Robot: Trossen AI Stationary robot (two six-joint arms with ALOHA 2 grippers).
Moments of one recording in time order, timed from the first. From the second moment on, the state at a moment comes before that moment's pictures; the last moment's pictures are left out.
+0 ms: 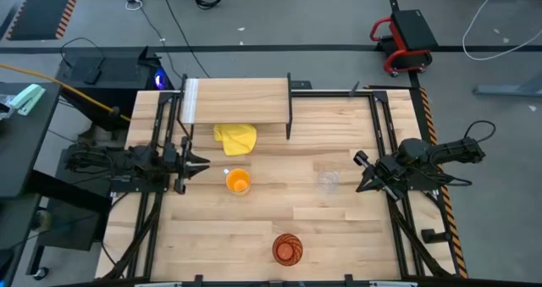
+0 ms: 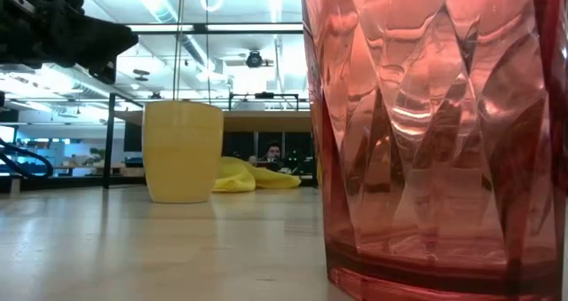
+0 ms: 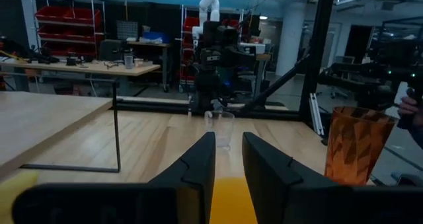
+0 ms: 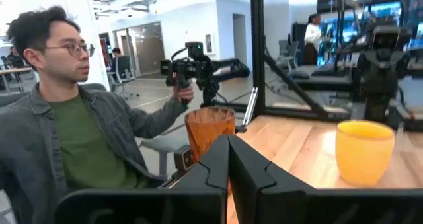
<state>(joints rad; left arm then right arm) -0.18 0.01 0.01 0.12 -0.21 -0.06 0.19 0.00 0.08 0.01 -0.41 0.10</state>
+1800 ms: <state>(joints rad) -0.18 0.01 0.01 0.22 -0.21 -0.03 0.19 0.37 0.52 0.02 0.09 0.05</state>
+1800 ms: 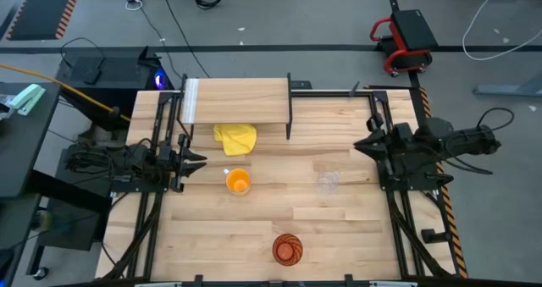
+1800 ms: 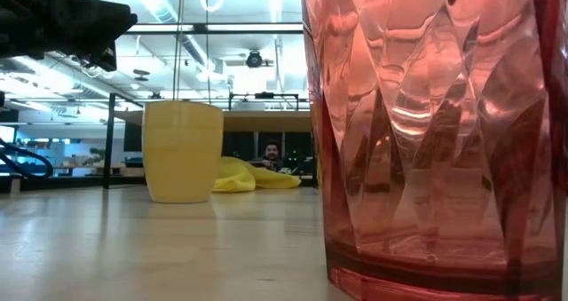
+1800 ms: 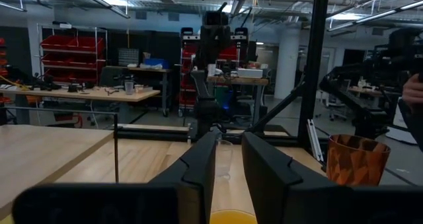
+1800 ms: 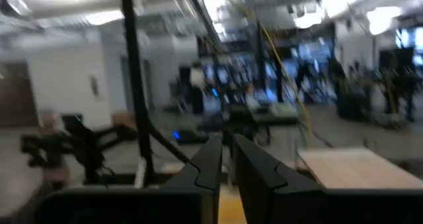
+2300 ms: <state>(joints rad) -0.18 0.01 0.01 0.43 -0.21 -0.03 0.19 0.57 0.65 -0.04 0.09 0.05</state>
